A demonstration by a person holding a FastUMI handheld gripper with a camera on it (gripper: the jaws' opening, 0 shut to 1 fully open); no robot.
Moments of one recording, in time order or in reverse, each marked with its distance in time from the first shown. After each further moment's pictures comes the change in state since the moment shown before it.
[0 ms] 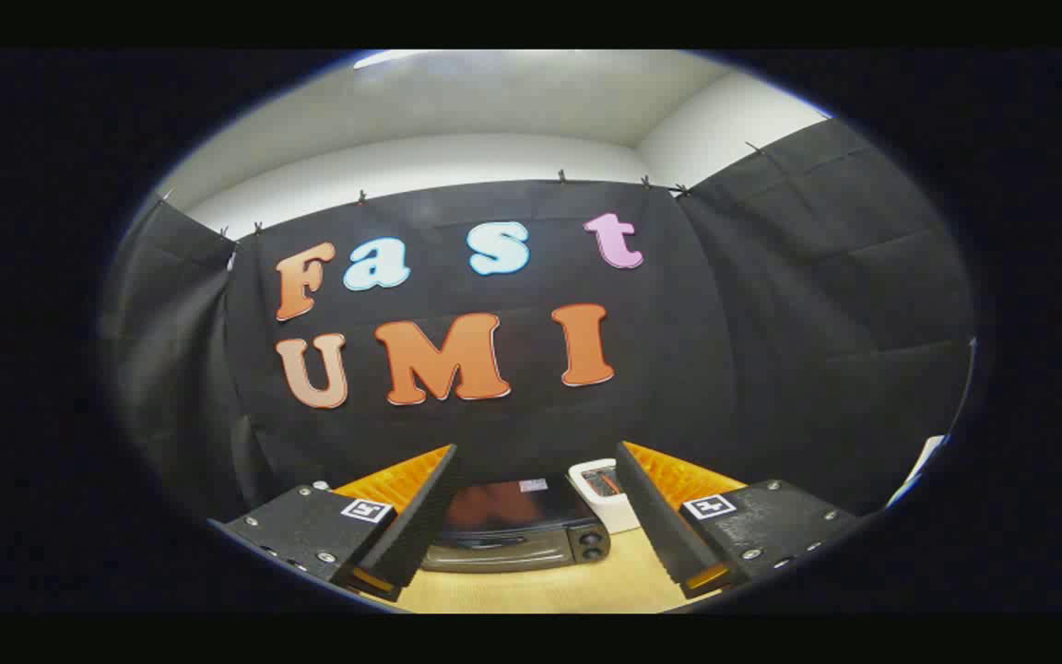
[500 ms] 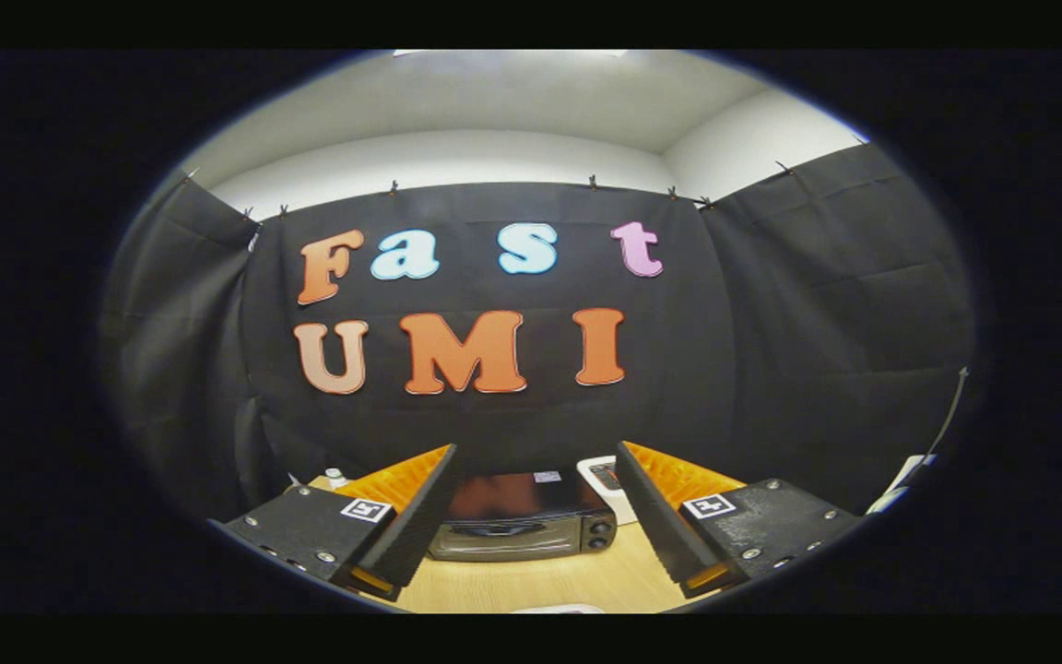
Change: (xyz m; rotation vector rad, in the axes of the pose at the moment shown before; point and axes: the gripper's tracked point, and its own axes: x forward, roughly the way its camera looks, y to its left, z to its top) arm -0.034 0.046 0.018 -0.078 -0.001 0.028
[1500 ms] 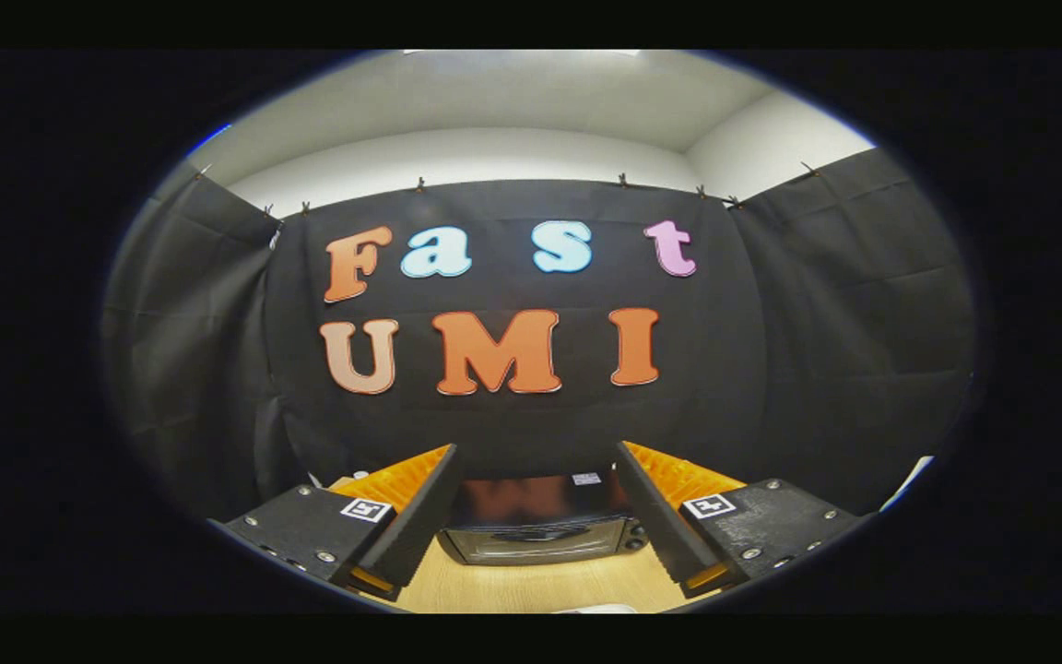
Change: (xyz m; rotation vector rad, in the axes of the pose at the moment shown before) arm 0.007 0.049 0.005 -0.005 0.009 0.068
